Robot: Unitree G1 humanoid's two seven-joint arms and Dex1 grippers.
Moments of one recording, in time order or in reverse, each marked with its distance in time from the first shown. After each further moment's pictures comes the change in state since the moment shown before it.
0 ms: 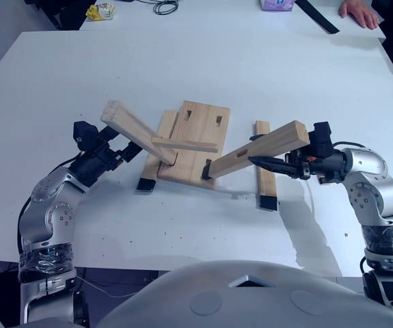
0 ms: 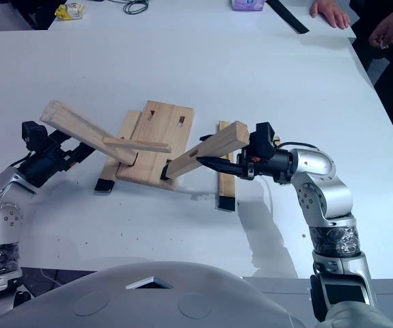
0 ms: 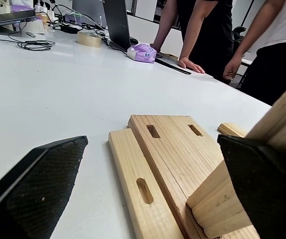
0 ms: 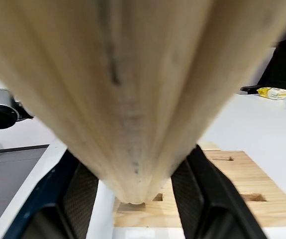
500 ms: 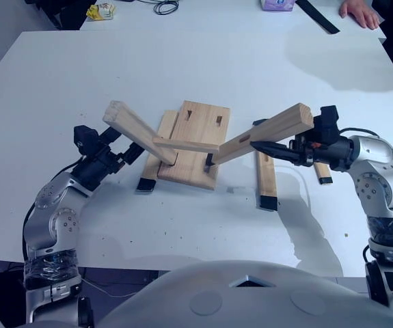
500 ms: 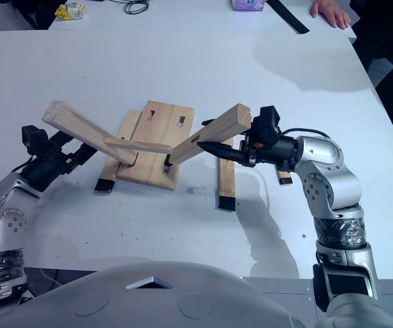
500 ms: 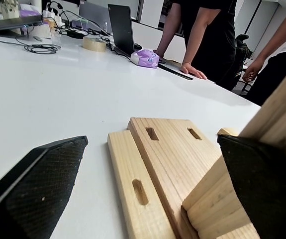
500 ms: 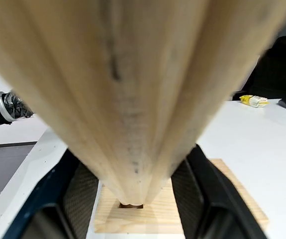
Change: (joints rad) left arm 0.040 -0.057 0.005 -0.060 0.000 -0.022 0.040; right arm -0.059 -0.030 0.004 -0.026 -0.008 0.035 -0.047
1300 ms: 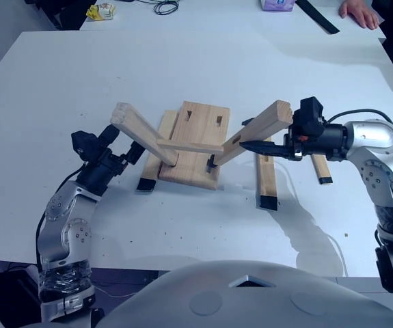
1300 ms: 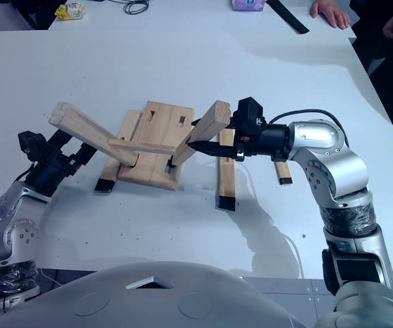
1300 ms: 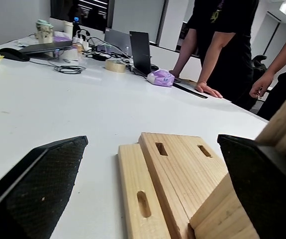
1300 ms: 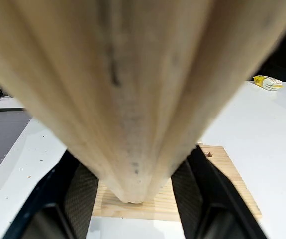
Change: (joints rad) left arm 0.080 -0.121 -0.005 -0.079 0.026 -0.104 0.120; right arm -0.132 -0.093 0.075 -0.076 -0.046 0.143 -0.051
